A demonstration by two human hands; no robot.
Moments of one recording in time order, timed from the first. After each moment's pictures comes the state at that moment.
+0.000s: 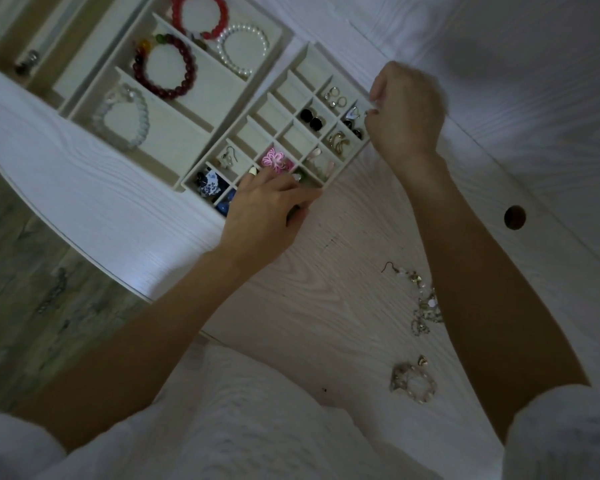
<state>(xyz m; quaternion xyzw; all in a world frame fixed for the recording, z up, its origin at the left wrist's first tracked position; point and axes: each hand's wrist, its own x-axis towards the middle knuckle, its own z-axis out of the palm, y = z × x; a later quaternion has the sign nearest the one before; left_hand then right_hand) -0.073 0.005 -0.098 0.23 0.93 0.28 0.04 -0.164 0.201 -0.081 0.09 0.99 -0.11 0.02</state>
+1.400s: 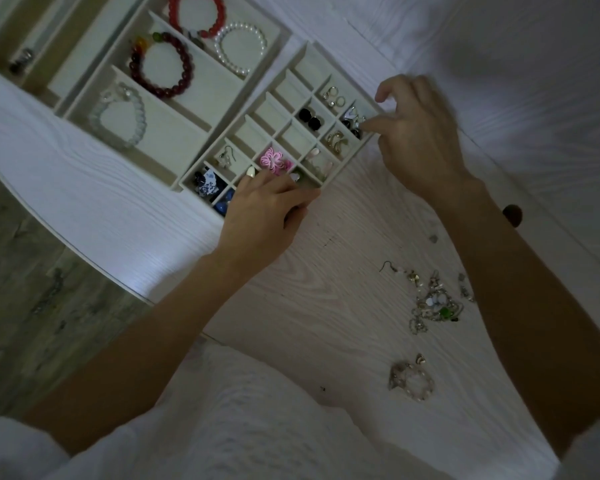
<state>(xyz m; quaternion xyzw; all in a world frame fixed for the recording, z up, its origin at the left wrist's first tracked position) -0.070 0.004 -0.100 0.23 0.93 0.29 0.05 -0.135 0.230 -0.074 -0.18 0.98 -0.02 0.00</state>
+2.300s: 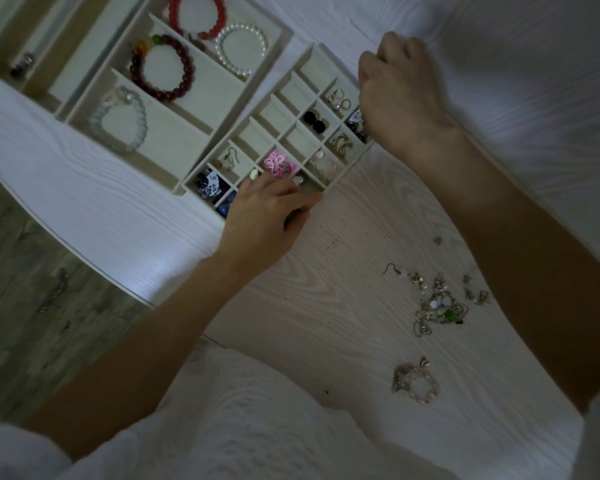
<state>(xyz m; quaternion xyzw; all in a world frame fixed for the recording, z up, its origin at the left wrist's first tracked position) -0.073 0.003 -0.096 0.23 0.92 0.31 0.06 -0.184 0.201 -0.064 -0.21 0.97 0.13 0.08</state>
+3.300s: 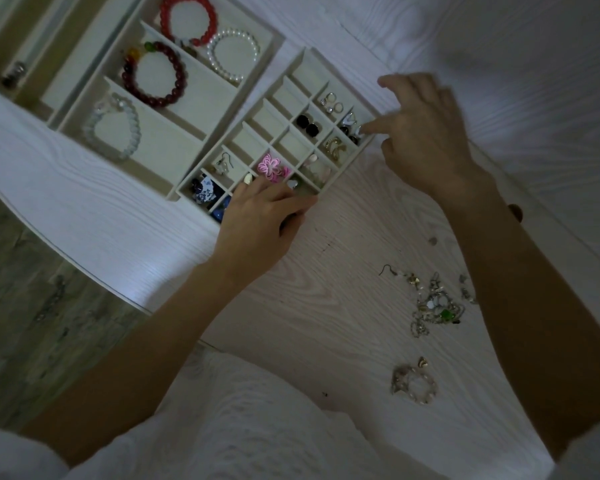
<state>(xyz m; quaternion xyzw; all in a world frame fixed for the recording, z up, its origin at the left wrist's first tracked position) -0.073 0.002 -0.099 0.24 0.92 0.30 0.07 -0.142 0.234 -0.065 -0.11 0.99 -0.02 0.10</state>
